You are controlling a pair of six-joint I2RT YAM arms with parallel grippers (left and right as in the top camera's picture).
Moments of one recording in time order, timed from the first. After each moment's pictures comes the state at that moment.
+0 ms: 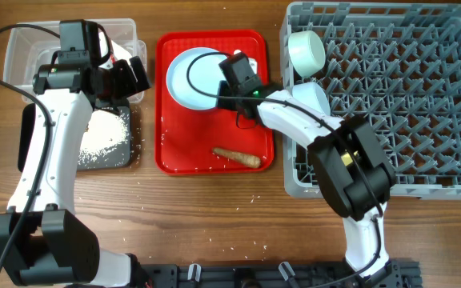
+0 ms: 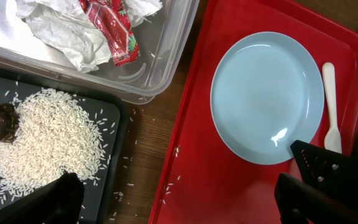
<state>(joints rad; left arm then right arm) 0.04 1.64 1.44 -0.88 0.10 -0.34 0.57 2.15 1.46 -0.28 0.03 0.68</state>
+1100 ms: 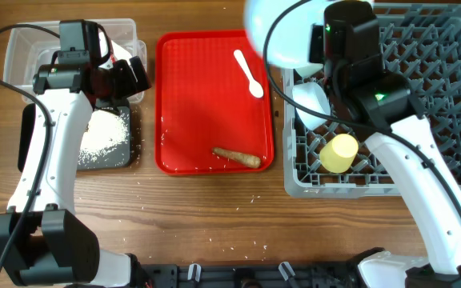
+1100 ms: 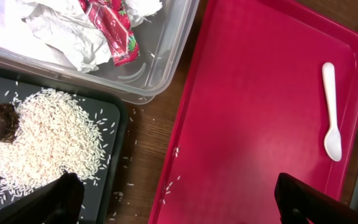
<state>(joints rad) 0.04 1.64 1.44 -0.88 0.10 -0.34 0.39 1.48 1.52 -0.55 0.62 0.10</state>
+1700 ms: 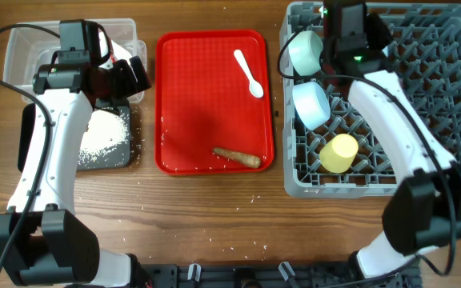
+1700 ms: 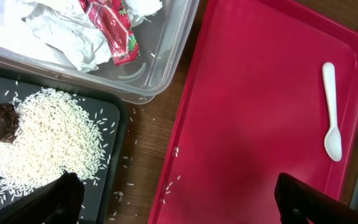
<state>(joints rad) 0.04 1.64 1.44 -0.88 0.10 -0.34 0.22 1.80 1.48 -0.39 0.90 -0.72</state>
